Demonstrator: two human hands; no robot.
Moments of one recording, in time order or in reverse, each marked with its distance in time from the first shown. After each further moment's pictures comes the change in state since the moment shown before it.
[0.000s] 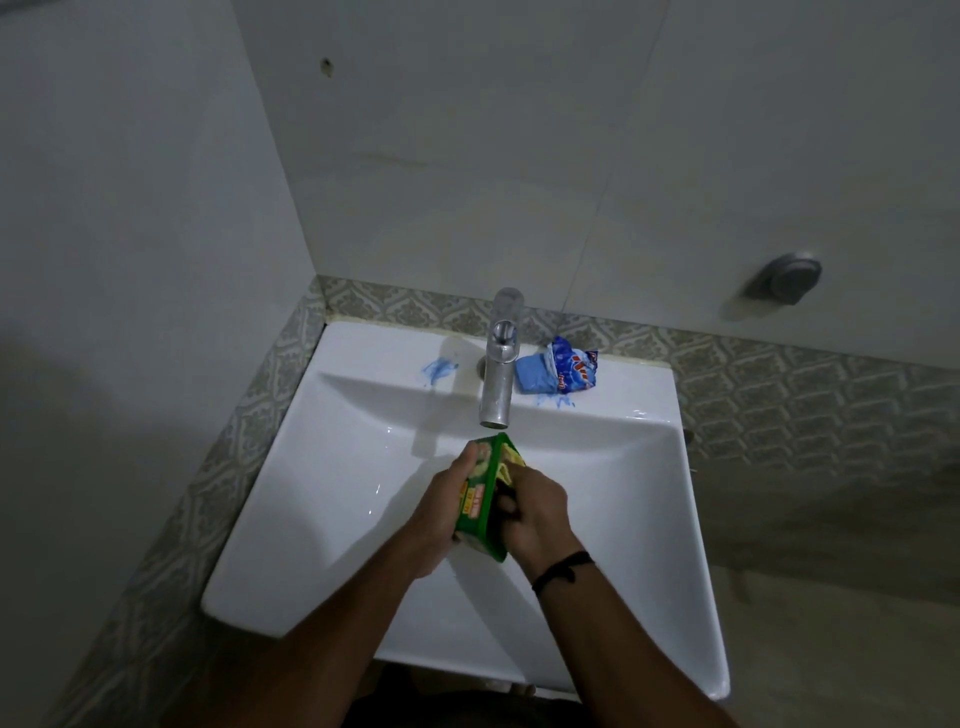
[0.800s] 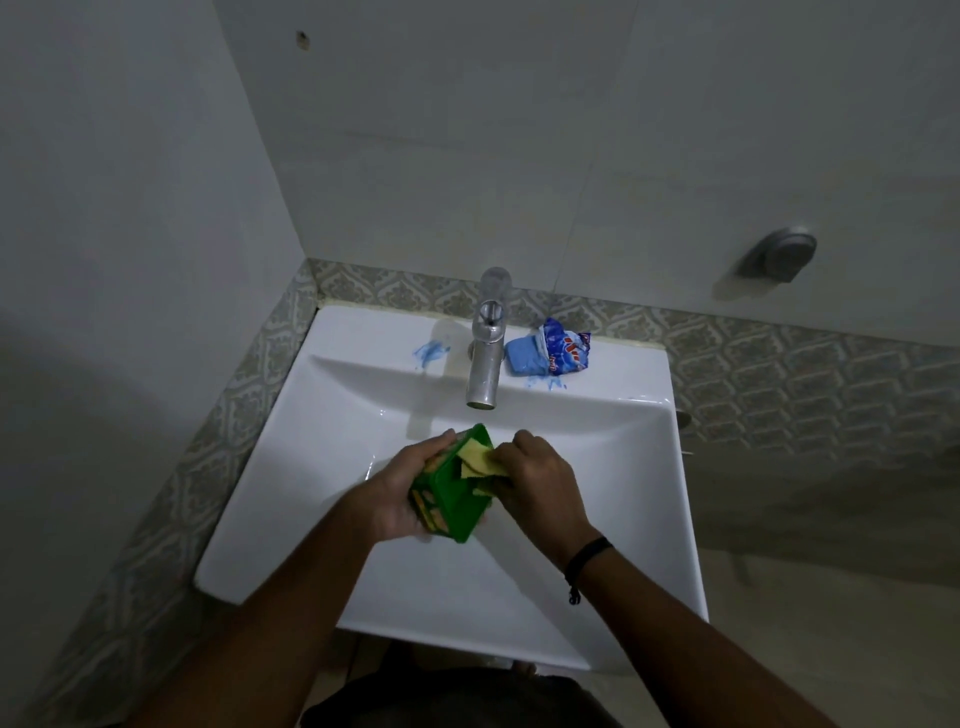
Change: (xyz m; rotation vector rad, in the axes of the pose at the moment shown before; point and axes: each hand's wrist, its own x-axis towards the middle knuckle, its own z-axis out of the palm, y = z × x) left_hand -0.013 0.026 -0.024 -0.034 -0.006 -0.298; right_hand 0.034 -0.005 -0.050 -1.727 -0.173 -1.334
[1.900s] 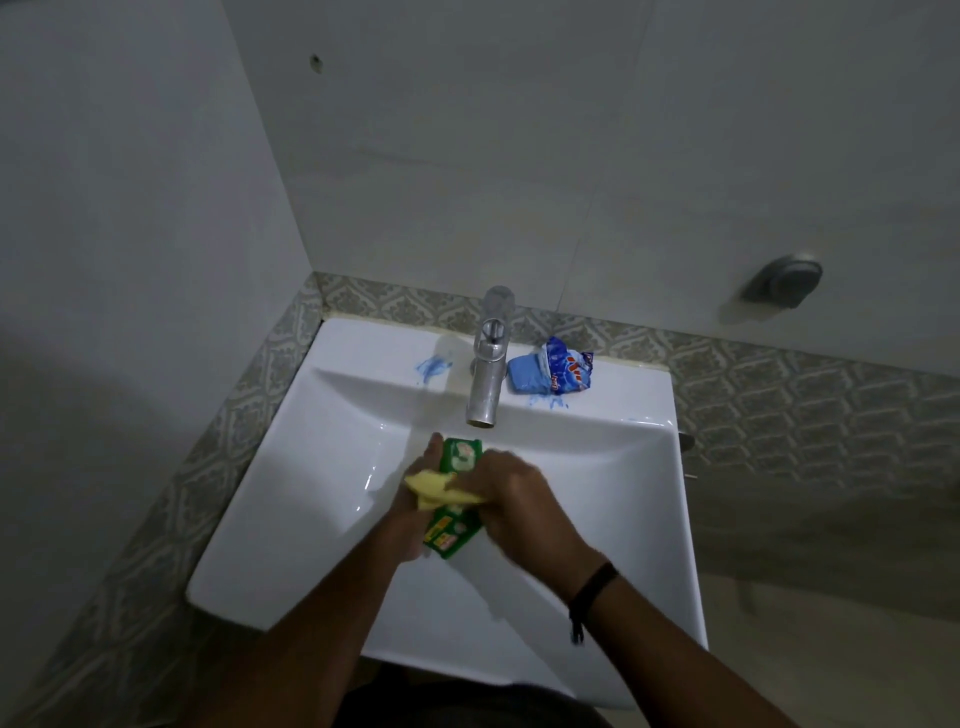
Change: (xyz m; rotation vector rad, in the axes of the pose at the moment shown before) left_hand 0.028 -0.016 0.020 -0.013 0.210 0.322; right_hand 0.009 -0.029 -0.037 0.308 -0.165 -0.144
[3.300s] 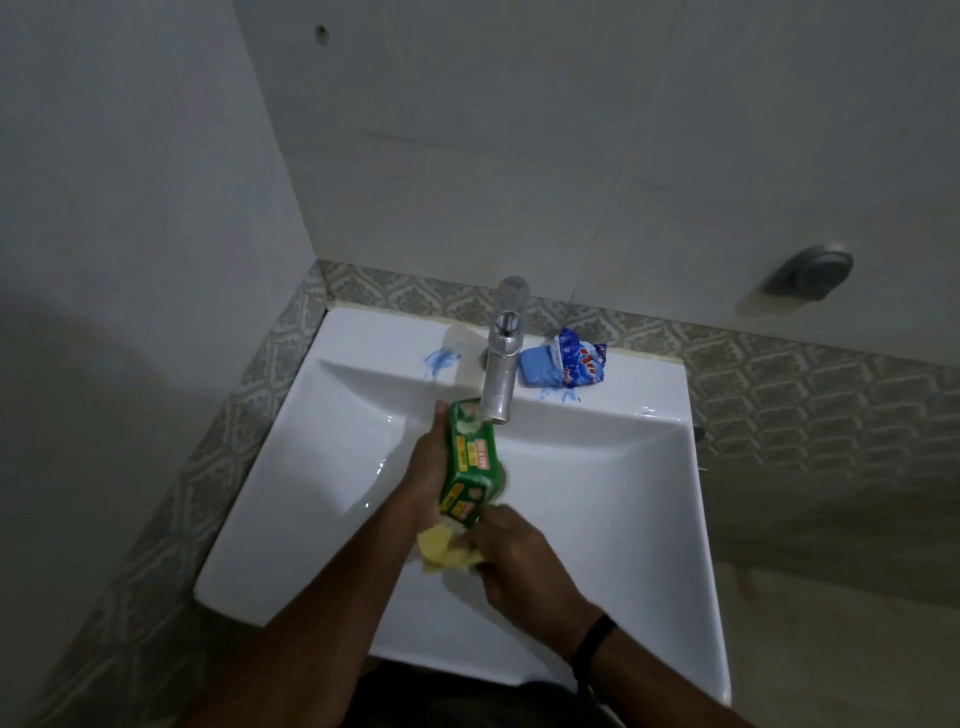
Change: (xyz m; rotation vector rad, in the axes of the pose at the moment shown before) left_hand 0.013 0.028 0.006 -0.106 0.015 0.013; right_hand -0.038 0.005 0.045 0.040 0.027 0.005
